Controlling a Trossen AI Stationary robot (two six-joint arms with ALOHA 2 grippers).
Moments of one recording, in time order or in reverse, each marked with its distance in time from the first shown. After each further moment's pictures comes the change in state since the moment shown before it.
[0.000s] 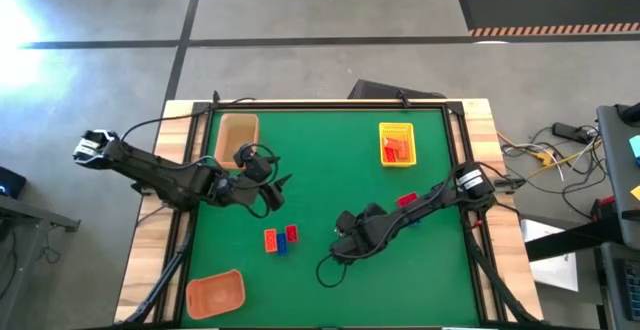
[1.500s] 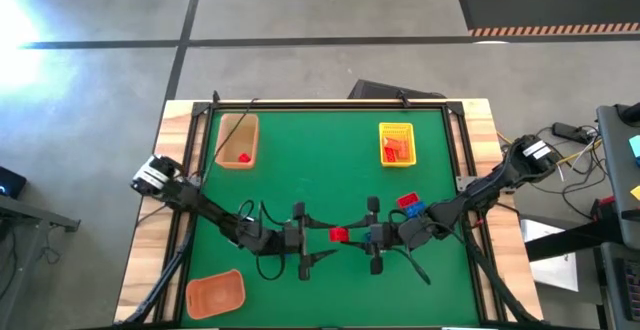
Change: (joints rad) left arm -0.231 0.670 0.028 1.427 0.253 0.494; right arm 0.133 -0.547 -0.709 1.457 0.177 -1.076
